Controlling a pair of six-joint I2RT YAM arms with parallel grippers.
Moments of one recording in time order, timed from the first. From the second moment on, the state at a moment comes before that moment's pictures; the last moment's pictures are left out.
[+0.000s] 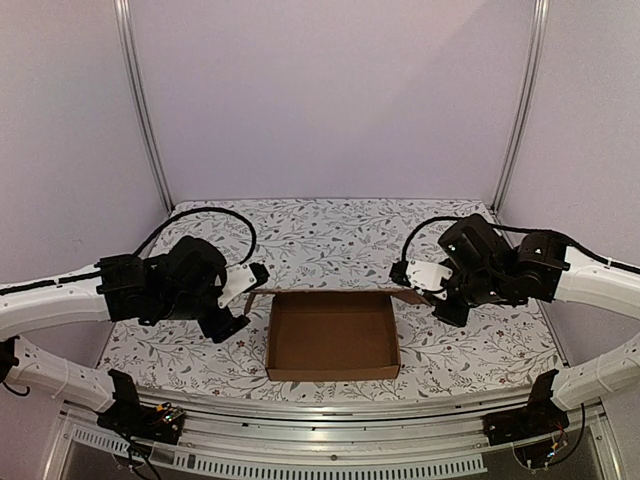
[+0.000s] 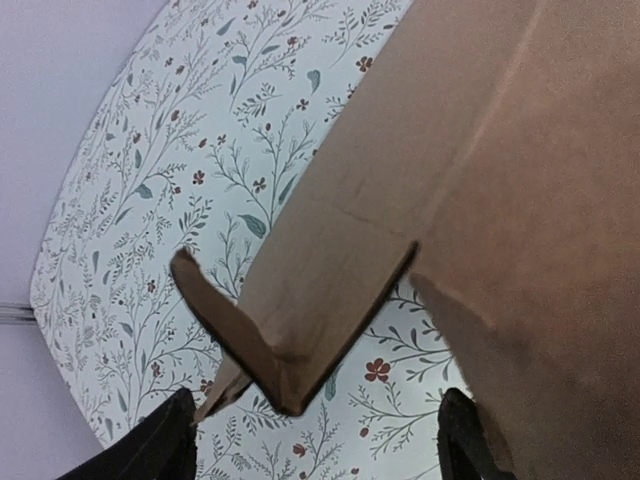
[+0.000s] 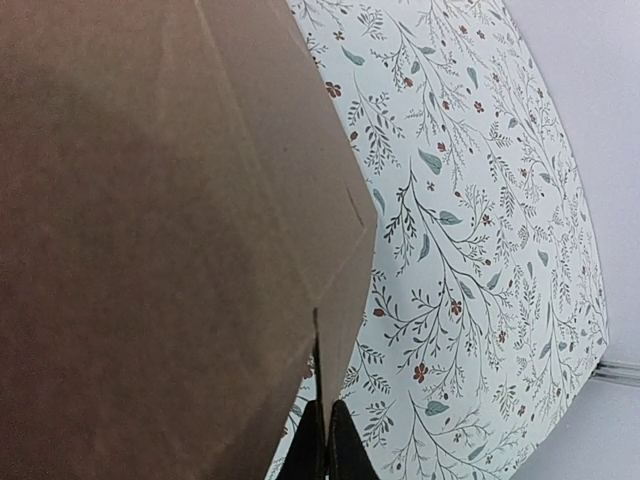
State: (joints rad) left arm -0.98 1.12 0.85 -0.64 -0.32 0.21; right arm 0.93 1.19 1.01 -0.76 0.19 -0.45
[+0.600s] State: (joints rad) left arm -0.98 1.07 0.82 -0.54 -0.36 0.40; right arm 0.93 1.16 1.01 -0.76 0.17 -0.44
